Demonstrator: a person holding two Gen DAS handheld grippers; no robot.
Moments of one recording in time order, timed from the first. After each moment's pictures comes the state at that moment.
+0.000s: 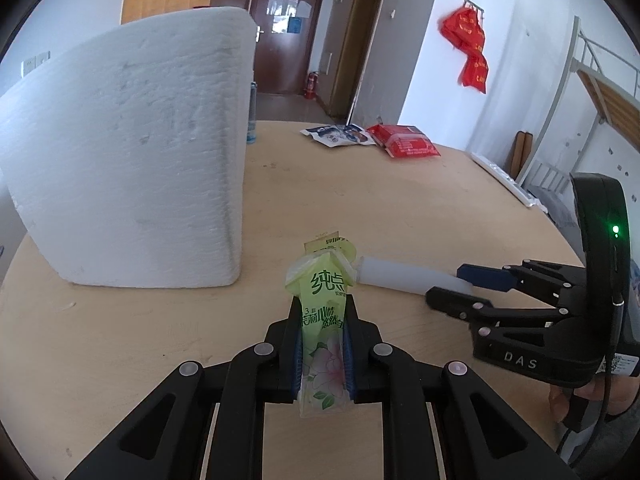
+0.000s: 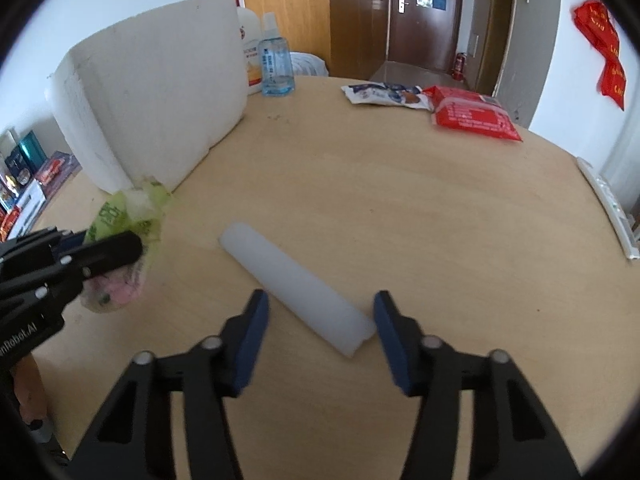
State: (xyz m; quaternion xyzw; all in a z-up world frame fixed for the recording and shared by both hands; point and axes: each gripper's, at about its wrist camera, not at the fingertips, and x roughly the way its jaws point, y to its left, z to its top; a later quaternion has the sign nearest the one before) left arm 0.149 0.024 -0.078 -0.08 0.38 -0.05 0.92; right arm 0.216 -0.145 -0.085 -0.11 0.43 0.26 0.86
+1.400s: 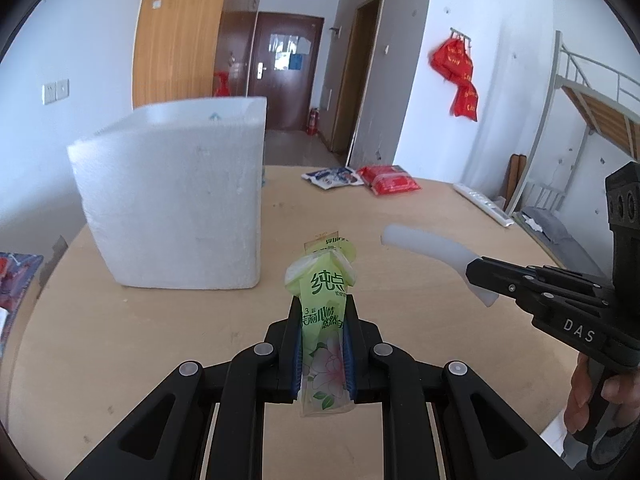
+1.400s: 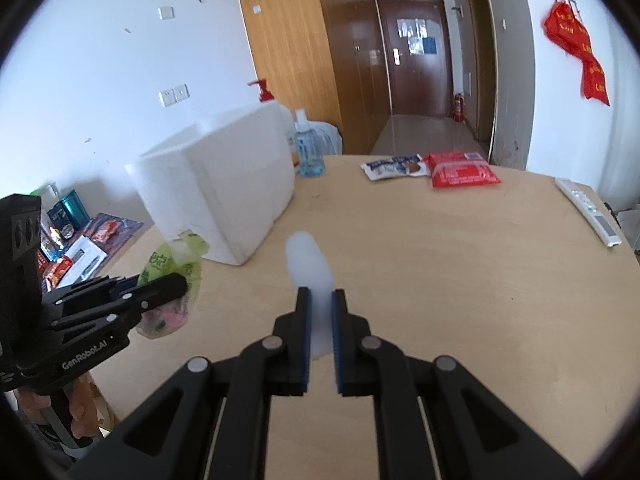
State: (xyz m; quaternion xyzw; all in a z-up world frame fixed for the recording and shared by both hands) left arm 0.071 0.020 -0.033 -0.06 0.31 -0.04 0.95; right arm 0.145 -0.171 -0.017 -0.02 0.34 0.29 0.89
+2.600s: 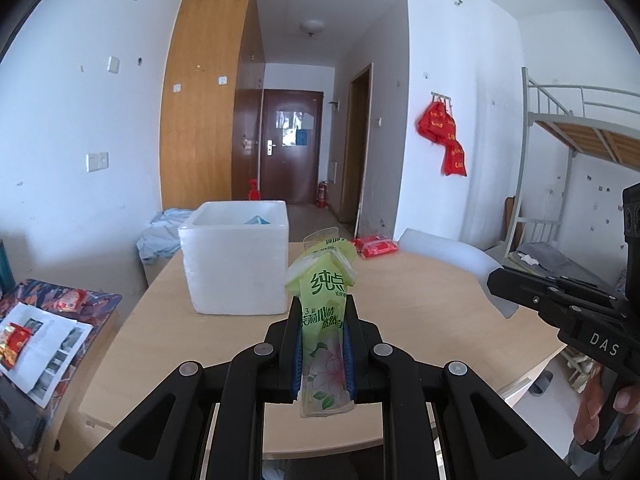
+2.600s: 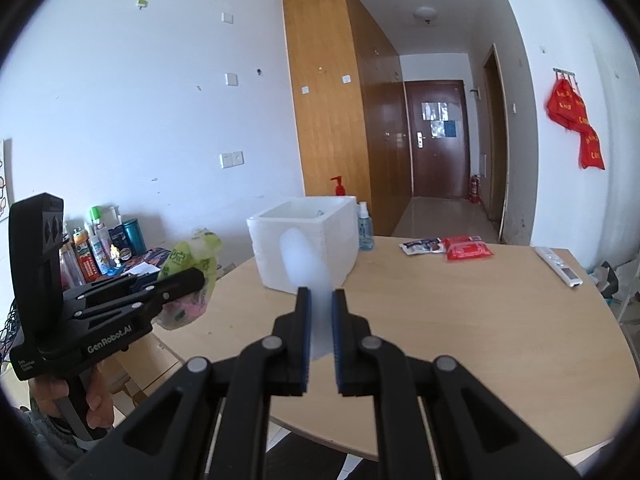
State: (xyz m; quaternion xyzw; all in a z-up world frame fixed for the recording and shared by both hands) left arm -0.097 0.007 0.038 -0.03 0.18 -0.01 0.98; right arm -0.017 -0.198 0.054 0.00 0.18 0.34 0.92
